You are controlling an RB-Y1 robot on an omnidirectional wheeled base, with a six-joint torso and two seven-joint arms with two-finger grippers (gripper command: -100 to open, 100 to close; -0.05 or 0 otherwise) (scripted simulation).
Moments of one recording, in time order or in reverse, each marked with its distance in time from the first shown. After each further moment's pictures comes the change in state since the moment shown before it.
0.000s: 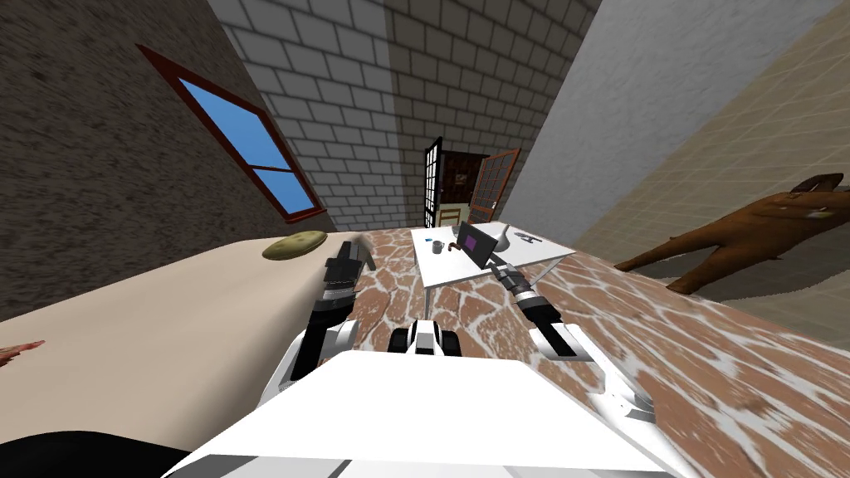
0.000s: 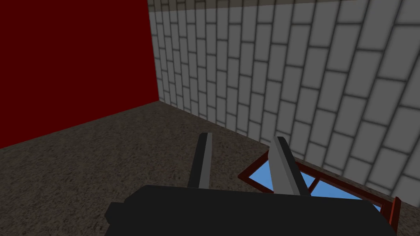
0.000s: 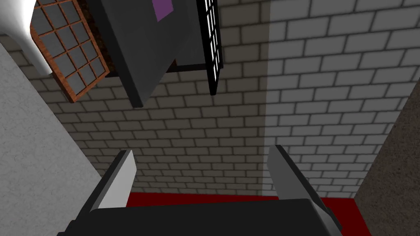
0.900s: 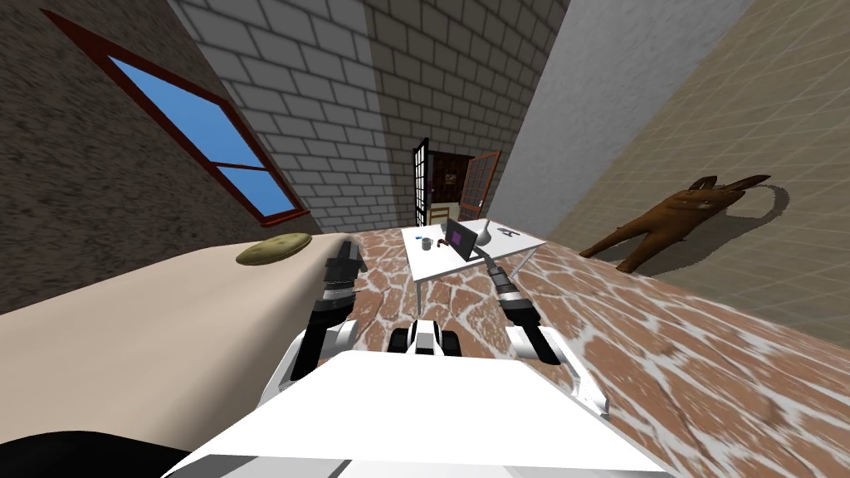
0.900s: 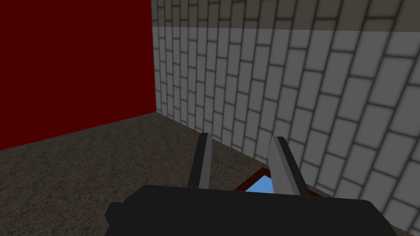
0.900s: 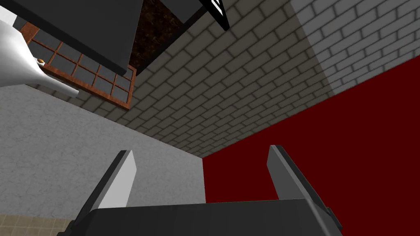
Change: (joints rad) left arm 0.000 0.000 0.000 0.000 0.000 0.000 0.000; right arm 0.012 0.215 0.102 -0.126 -0.217 -0.079 -0.204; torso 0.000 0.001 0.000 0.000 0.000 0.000
